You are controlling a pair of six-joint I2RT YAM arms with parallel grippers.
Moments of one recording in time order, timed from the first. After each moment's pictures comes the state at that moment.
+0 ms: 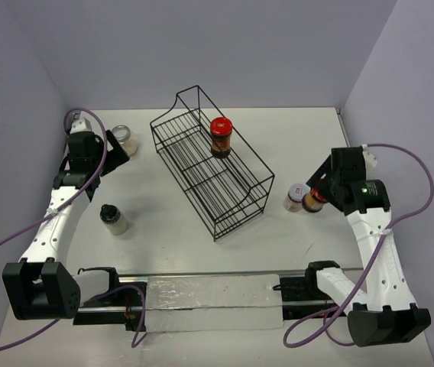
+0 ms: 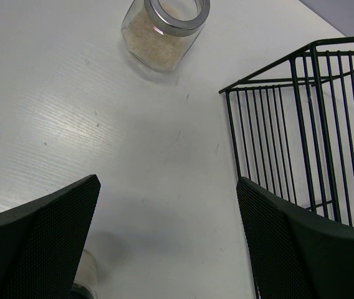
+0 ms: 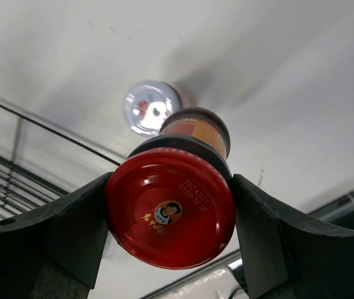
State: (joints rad) left arm -0.03 1.19 0.98 -0.38 -0.11 -0.49; right arm 0.04 0.94 1.13 -1.07 0.27 0.70
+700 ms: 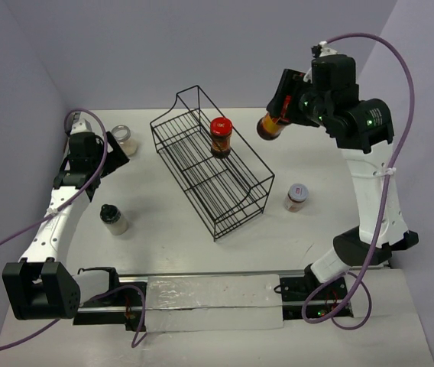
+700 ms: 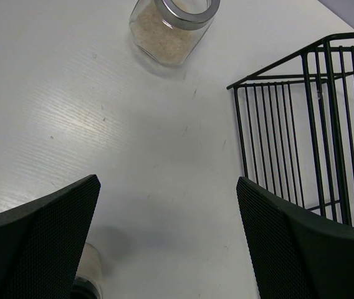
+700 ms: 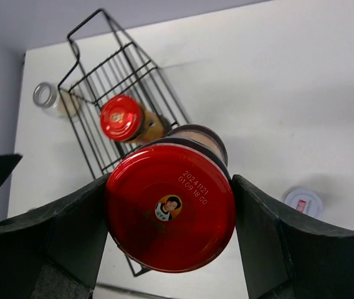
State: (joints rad) left arm -0.03 1.19 0.98 -0.40 -0.13 -0.49; right arm 0.39 1.54 2.30 -1.25 0.16 0.46
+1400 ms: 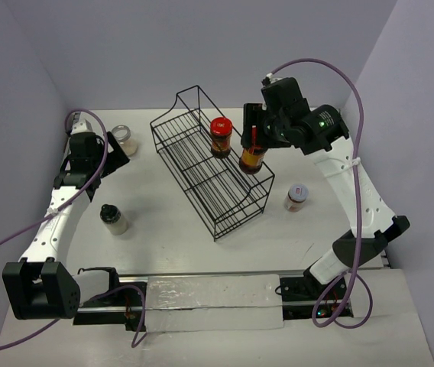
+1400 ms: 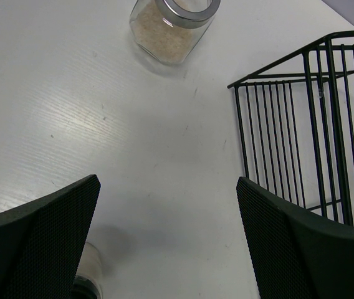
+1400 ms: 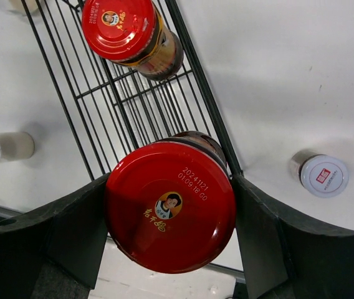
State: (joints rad) left arm -0.04 1.19 0.98 -0.41 -0.14 -0.49; right arm 0.58 1.55 2.03 -1.23 0.18 0.44
